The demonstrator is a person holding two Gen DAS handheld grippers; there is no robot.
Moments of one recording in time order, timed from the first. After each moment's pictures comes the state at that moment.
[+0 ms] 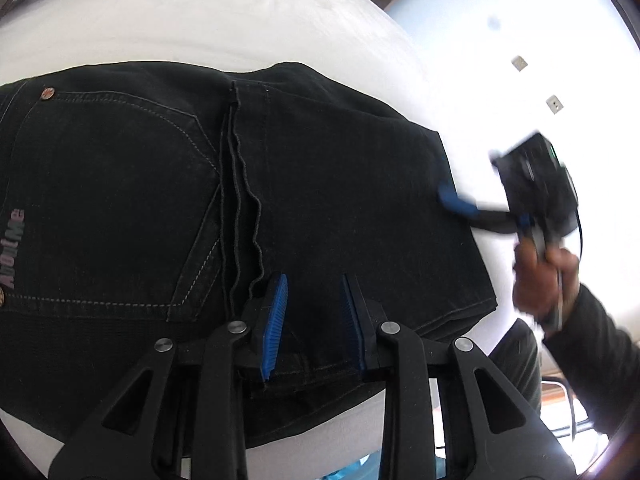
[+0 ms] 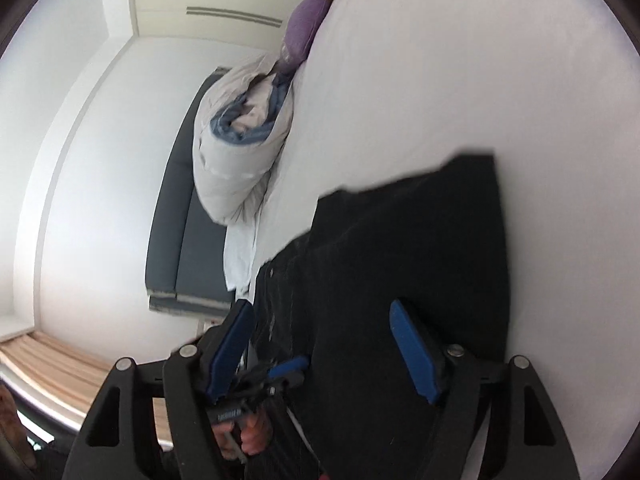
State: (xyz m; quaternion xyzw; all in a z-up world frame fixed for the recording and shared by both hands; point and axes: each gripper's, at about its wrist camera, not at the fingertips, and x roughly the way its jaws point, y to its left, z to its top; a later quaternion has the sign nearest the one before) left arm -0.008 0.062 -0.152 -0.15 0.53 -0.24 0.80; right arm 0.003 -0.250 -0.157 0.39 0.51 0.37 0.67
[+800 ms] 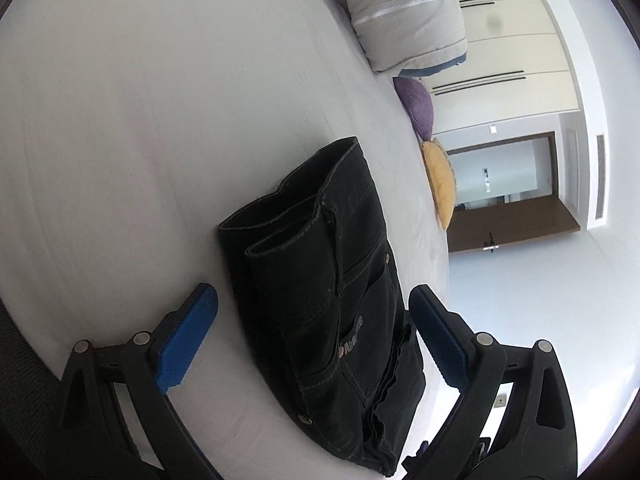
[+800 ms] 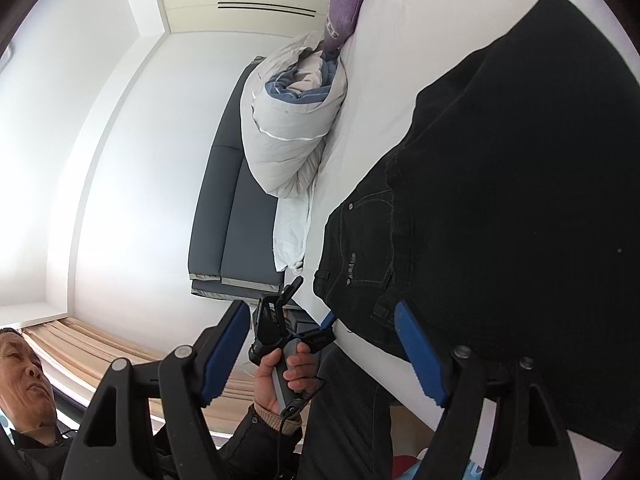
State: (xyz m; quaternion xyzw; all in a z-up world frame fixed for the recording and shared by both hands) left arm -0.106 0.360 -0.167 -0.56 0.34 0.02 0.75; right arm -0.063 -0.193 -0.125 0.45 0.47 0.42 0.63
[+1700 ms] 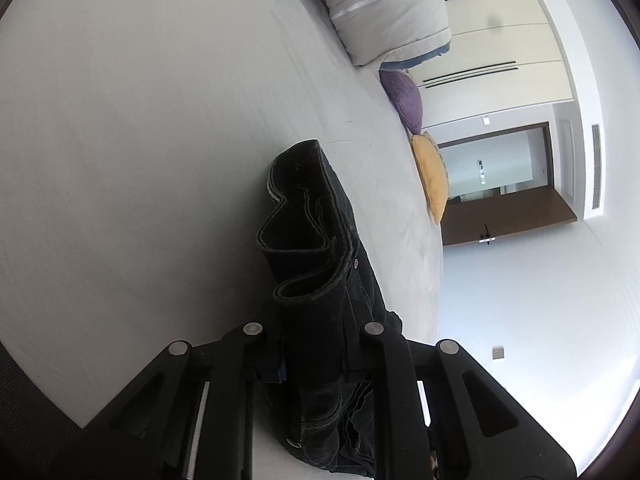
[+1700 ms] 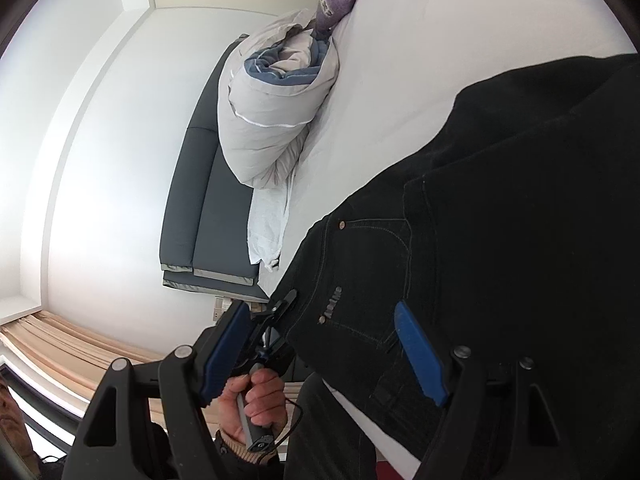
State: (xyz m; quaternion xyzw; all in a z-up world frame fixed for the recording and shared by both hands) left arm -0.085 0.317 -0.148 -0.54 0.34 0.00 0.77; right arm 0.012 -0.128 -0.141 0.40 0.51 0.41 0.64
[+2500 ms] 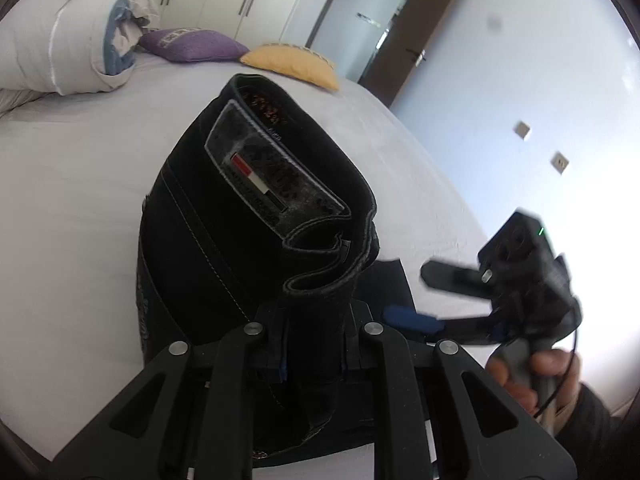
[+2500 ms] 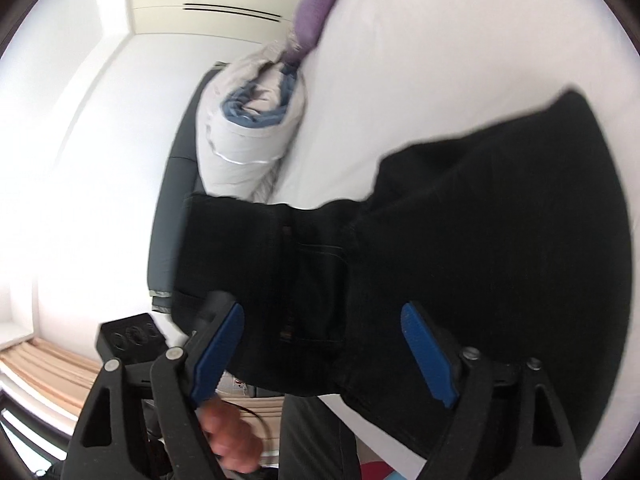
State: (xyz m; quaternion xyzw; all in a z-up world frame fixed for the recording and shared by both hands) left arm -0.034 0.021 -0.040 -0.13 0.39 -0.17 0.90; right arm -0.002 -0.254 -0.107 0.41 0.49 0.38 0.68
